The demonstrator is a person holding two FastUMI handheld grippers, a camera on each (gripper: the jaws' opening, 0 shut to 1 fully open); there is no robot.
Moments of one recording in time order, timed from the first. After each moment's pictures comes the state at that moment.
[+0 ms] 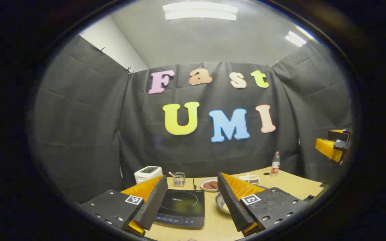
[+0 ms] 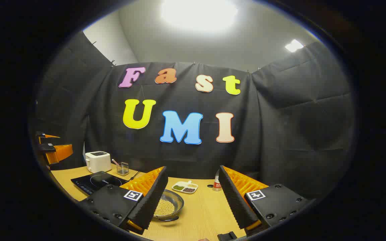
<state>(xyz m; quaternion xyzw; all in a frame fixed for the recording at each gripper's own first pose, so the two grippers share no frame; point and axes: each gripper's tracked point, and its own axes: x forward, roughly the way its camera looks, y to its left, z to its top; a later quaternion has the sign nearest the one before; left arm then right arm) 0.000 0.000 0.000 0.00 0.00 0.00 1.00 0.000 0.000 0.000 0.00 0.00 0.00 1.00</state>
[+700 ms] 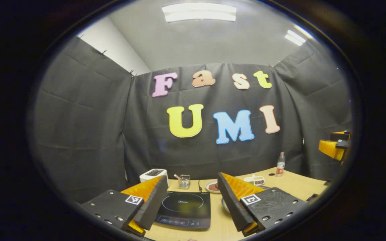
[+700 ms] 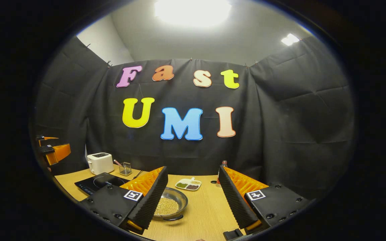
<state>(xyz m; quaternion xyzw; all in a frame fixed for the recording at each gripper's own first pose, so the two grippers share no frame) 0.005 0.008 0.008 0.02 -0.01 0.01 1.00 0.009 -0.001 -0.011 0.02 0.02 0.00 1.00</state>
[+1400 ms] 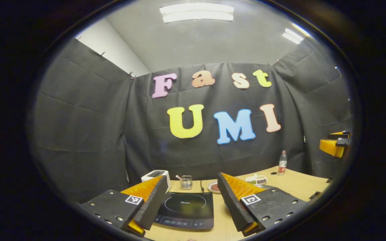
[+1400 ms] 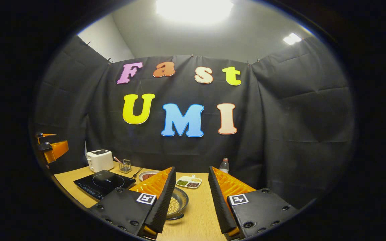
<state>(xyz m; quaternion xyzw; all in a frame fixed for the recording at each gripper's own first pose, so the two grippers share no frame) 0.007 0.017 0.007 0.02 -0.02 0.01 1.00 0.015 0.011 -0.019 0.02 0.04 0.01 1.00</state>
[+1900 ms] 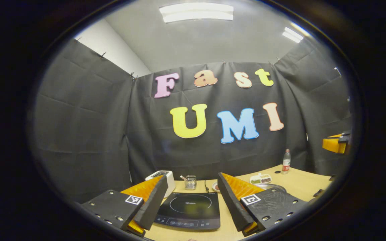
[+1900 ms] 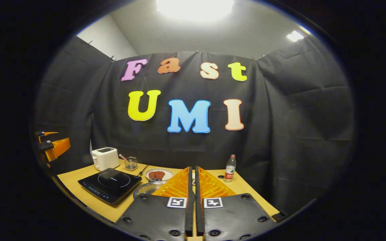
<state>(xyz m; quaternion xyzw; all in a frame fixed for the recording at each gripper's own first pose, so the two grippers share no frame) 0.012 0.039 0.008 0.03 -0.02 0.02 1.00 0.023 0.026 -0.022 0.02 0.05 0.03 1.00</state>
